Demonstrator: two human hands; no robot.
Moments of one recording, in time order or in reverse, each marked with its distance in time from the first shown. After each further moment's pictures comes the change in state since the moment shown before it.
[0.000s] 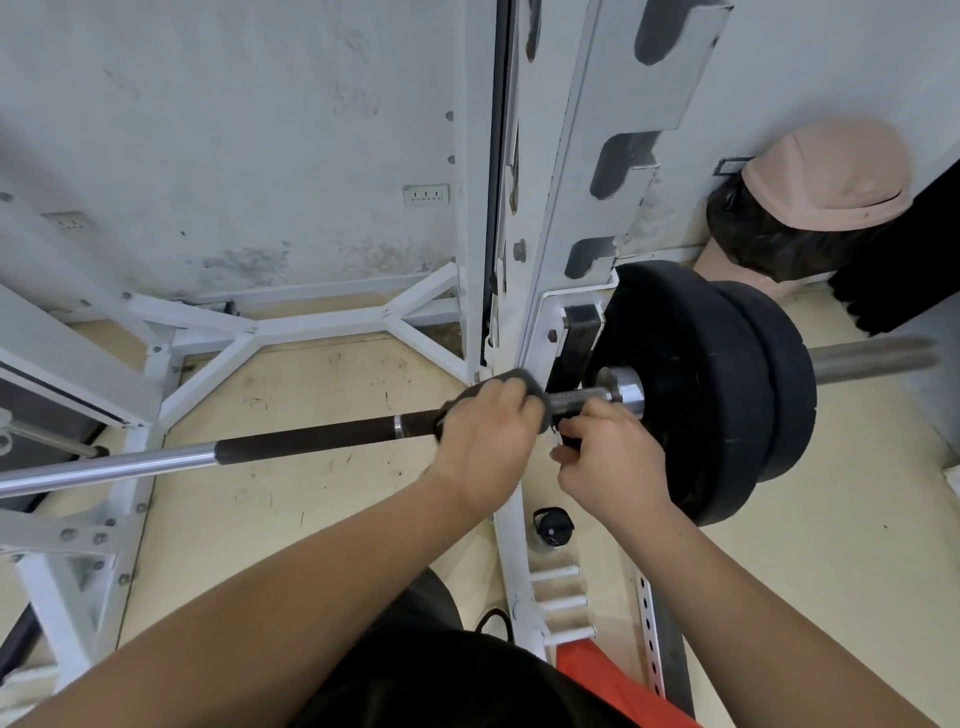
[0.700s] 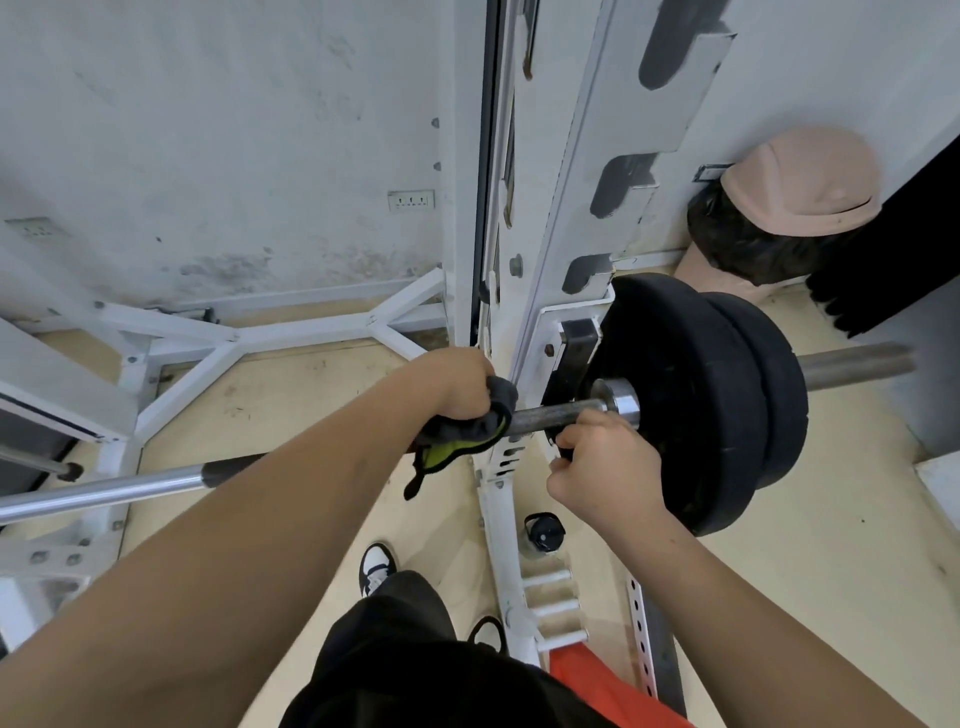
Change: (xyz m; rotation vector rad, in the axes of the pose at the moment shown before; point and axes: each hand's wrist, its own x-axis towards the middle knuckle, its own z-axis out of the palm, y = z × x) left_hand 0.081 -0.073 -0.043 -0.299 -0.716 -0.268; right_hand 0.005 -0.013 -0.007 -0.058 -0.029 0.084
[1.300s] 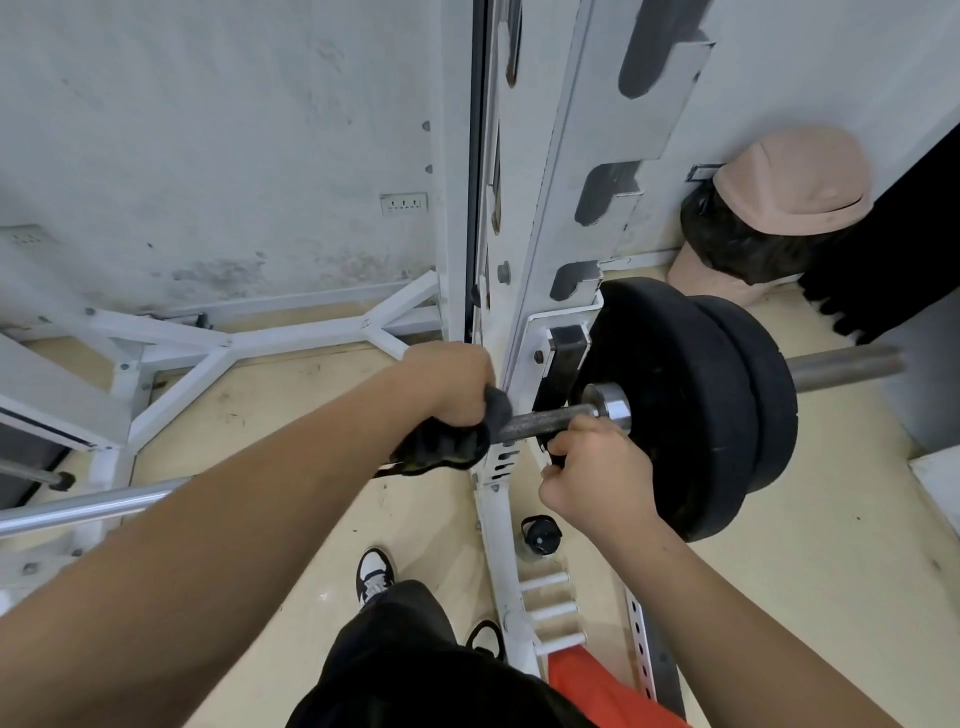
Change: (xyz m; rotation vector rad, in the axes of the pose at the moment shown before) left_hand -0.002 0.006 -0.008 0.136 0.058 0.058; right_hand 0.001 0.000 -0.004 0.036 -0.048 0.009
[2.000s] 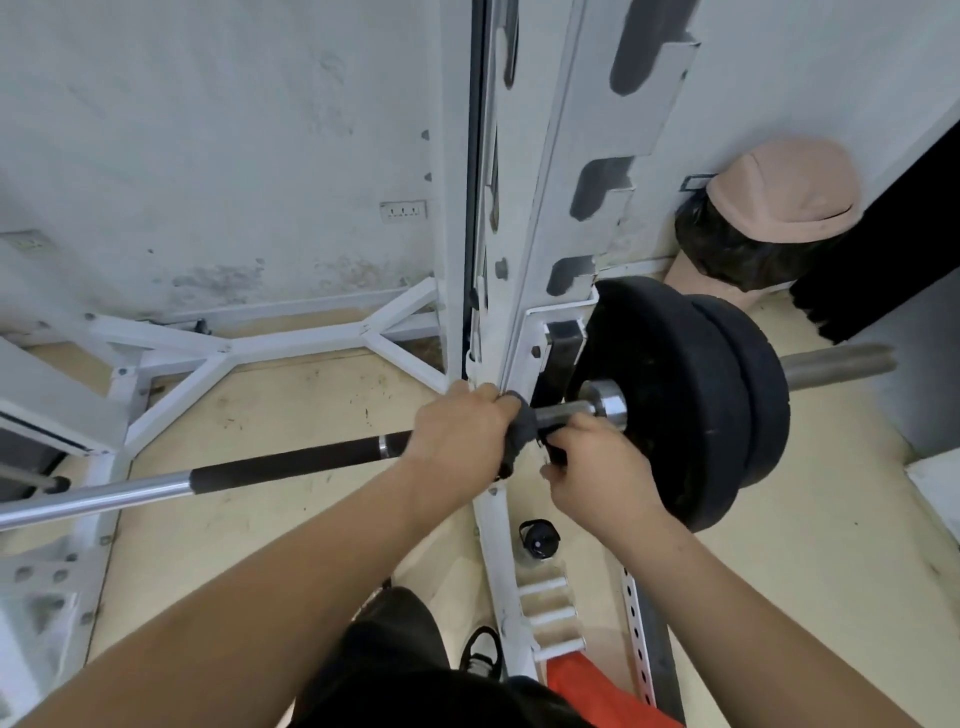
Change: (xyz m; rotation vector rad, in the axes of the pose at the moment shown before) left_hand -0.046 0.039 0.060 0.116 0.336 0.034; right_hand -0.004 0.013 0.000 -0.008 -0.067 -0.112
